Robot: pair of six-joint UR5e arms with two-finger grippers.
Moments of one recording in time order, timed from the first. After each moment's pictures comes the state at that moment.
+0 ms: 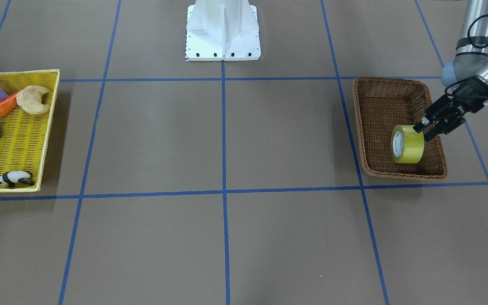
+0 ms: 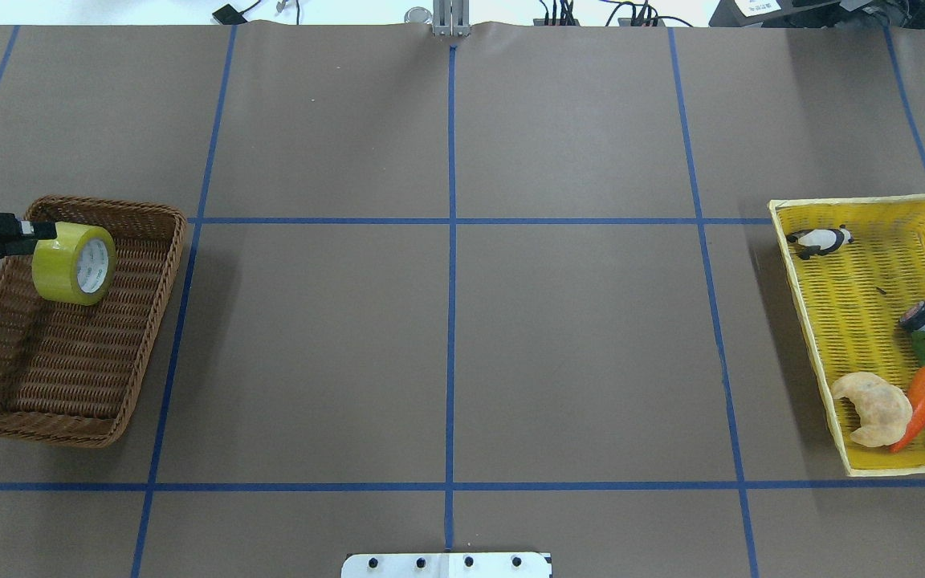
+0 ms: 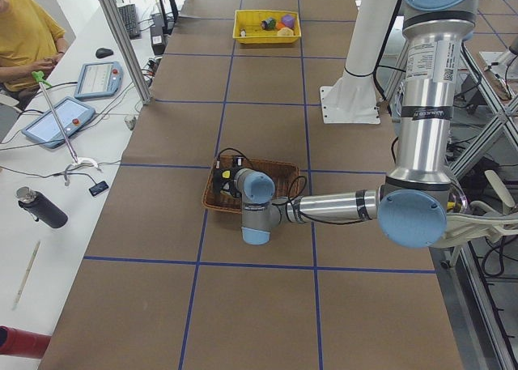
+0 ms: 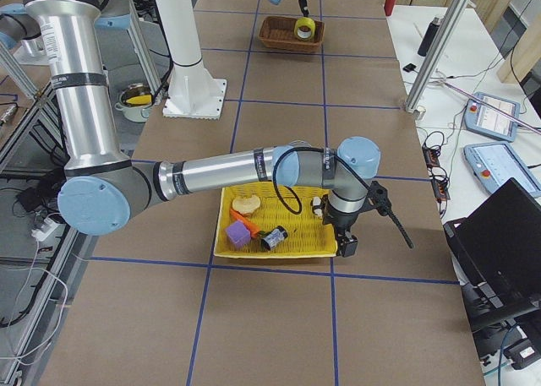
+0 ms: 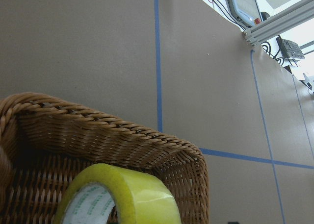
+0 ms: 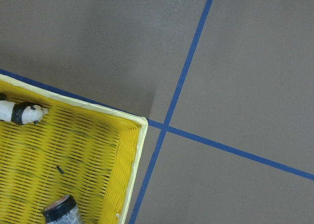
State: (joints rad) left arm -1.06 -1.60 -1.32 -3.35 -2.24 -1.49; right arm 1.59 -1.40 1.62 -1.79 2.26 -0.34
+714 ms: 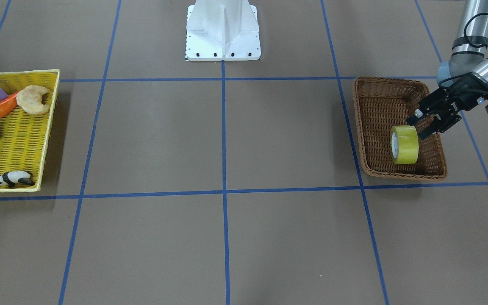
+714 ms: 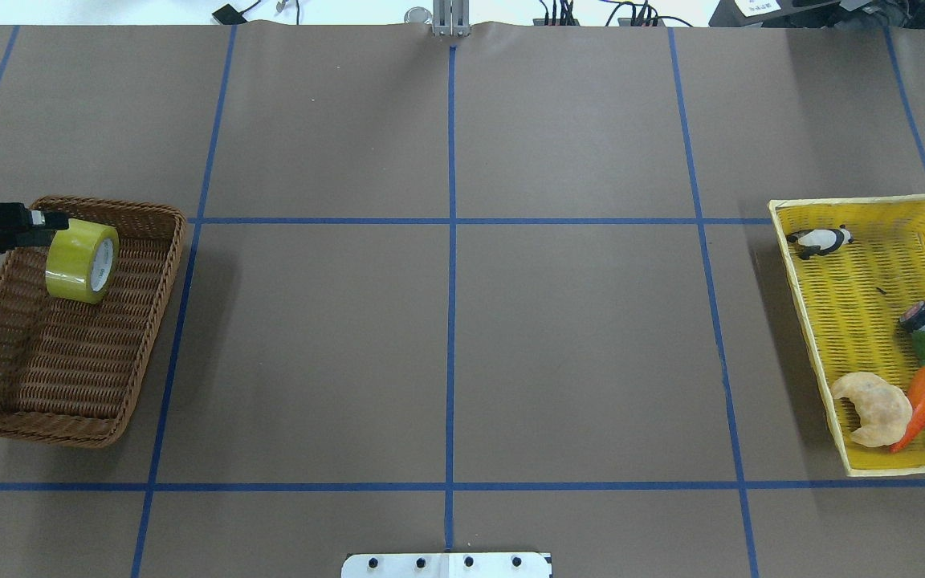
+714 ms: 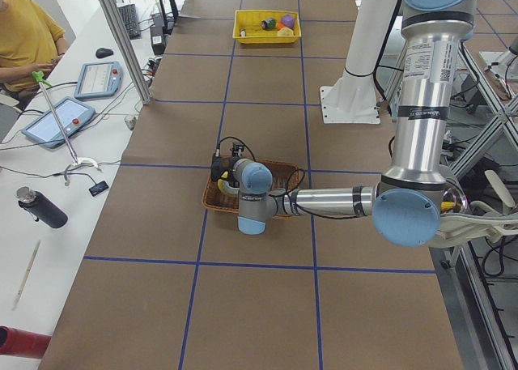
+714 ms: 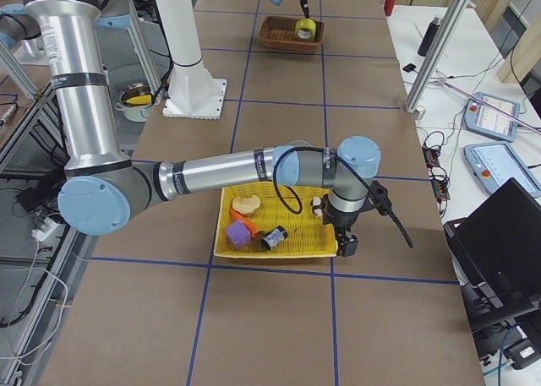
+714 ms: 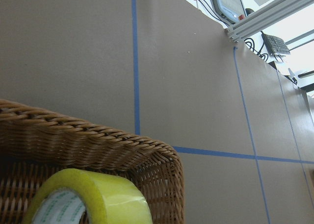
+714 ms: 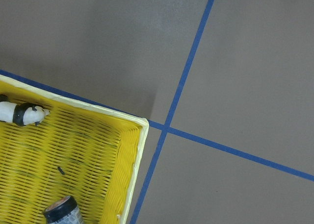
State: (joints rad) left arm -1.04 -1.63 -1.35 -3.34 -2.24 -1.49; right arm 1.59 -1.40 1.62 -1.79 2.26 -0.34
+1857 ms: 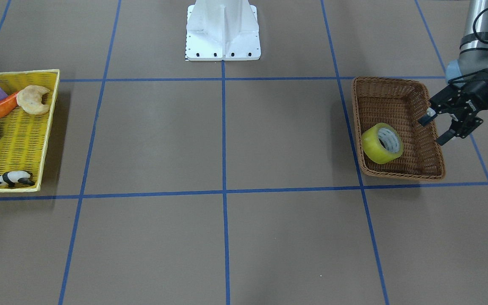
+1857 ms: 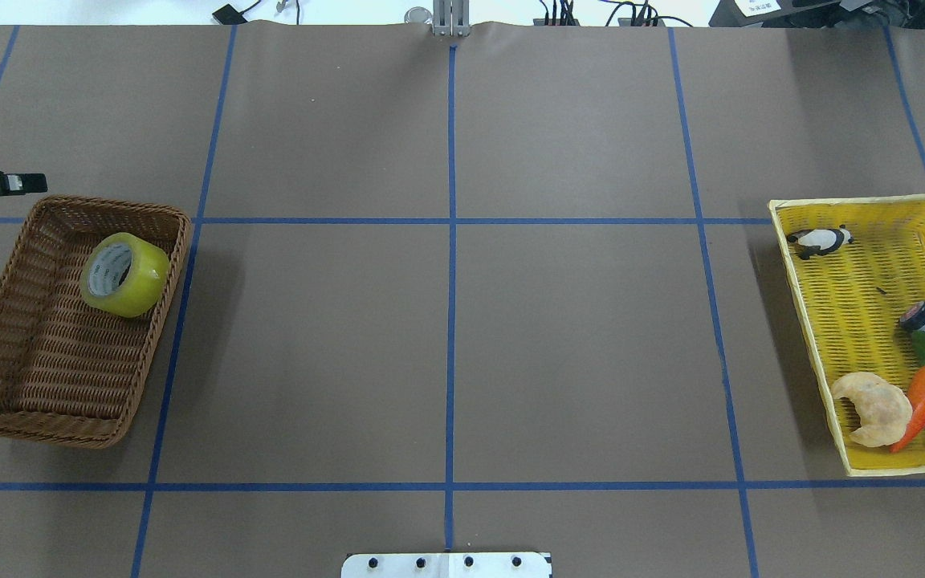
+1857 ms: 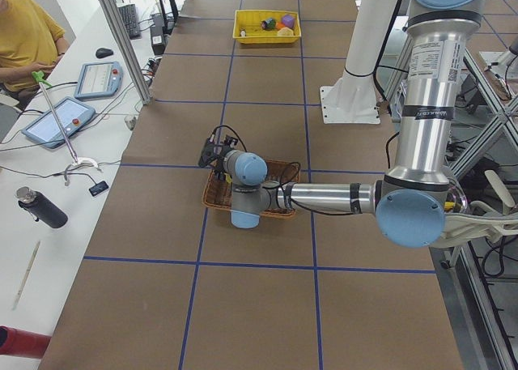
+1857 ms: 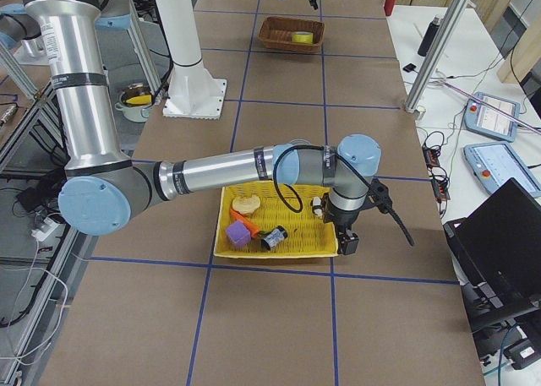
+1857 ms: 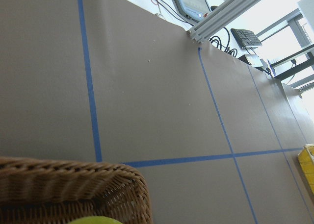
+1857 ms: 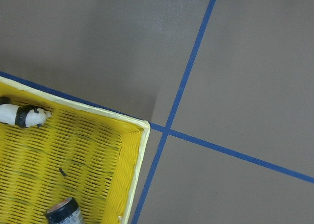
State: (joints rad) left arm -1.17 -1.64 -1.41 -3.21 -2.24 -1.16; right arm 1.59 -1.40 1.63 -1.79 2.26 -0.34
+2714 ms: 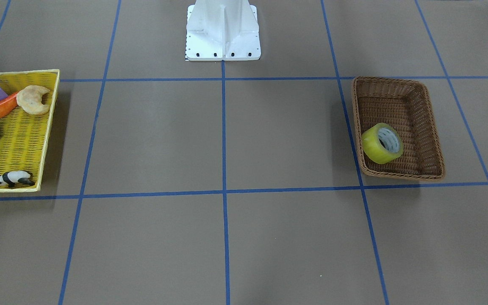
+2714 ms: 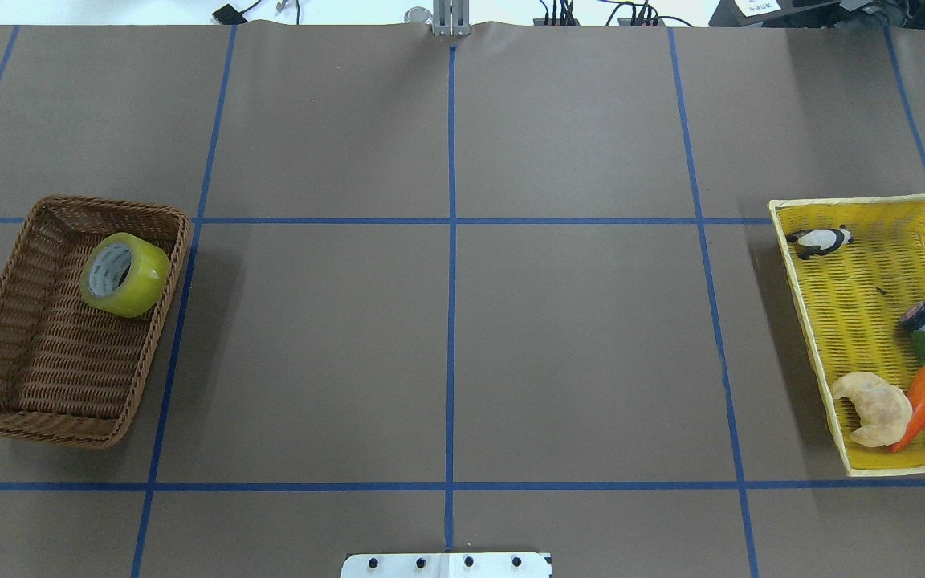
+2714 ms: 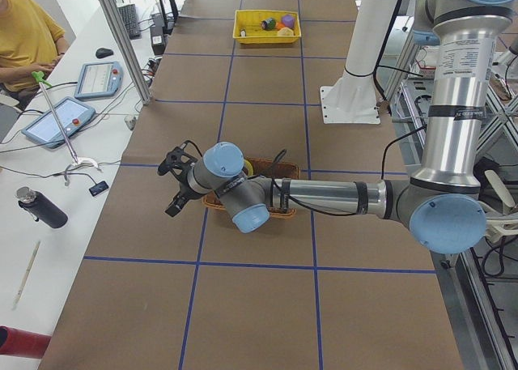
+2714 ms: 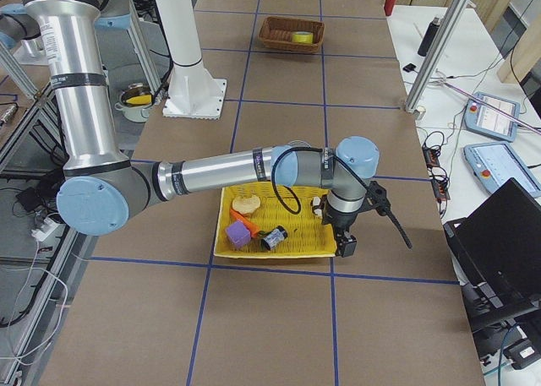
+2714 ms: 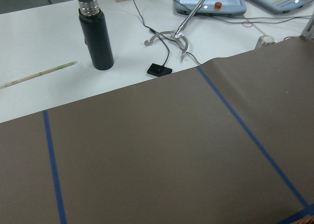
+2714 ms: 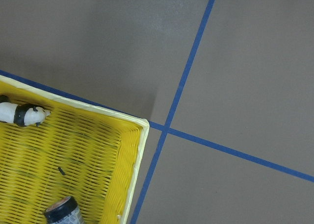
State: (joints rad) left arm -1.48 -1.61 -1.52 -2.42 -2.23 -0.22; right arm 1.59 -1.41 1.63 -1.79 2.26 -0.33
